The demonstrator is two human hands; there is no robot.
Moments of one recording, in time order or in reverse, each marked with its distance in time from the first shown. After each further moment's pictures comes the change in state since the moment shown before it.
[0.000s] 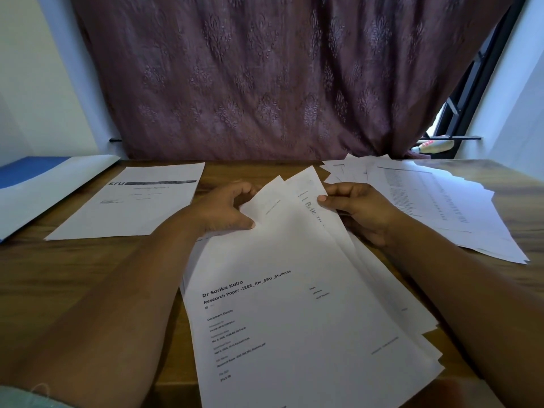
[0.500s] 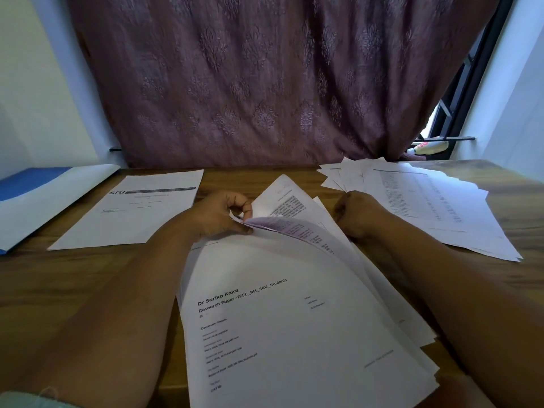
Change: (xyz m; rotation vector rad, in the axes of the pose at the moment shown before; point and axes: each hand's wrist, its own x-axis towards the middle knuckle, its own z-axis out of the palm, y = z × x) left_hand 0.004 -0.006 -0.010 0.104 -0.041 0.073; right_hand 0.013 0.002 -0.001 -1.014 0.178 0.127
